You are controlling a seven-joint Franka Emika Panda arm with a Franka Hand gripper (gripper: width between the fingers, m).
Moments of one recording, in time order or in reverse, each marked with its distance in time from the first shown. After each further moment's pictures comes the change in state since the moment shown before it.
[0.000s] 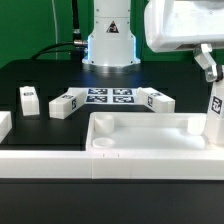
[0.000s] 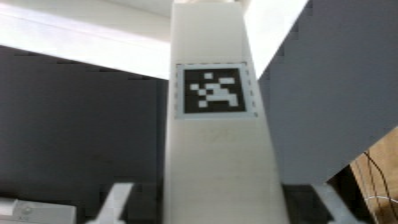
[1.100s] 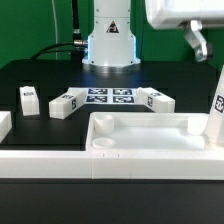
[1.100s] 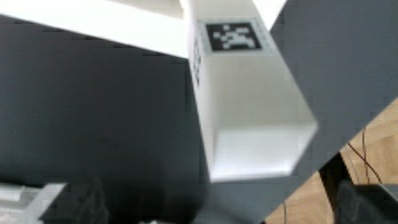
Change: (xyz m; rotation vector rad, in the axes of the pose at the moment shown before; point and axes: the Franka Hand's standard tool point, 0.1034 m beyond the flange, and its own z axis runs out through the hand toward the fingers) arm 0.022 0.003 -0.026 0.005 -0.033 -0.003
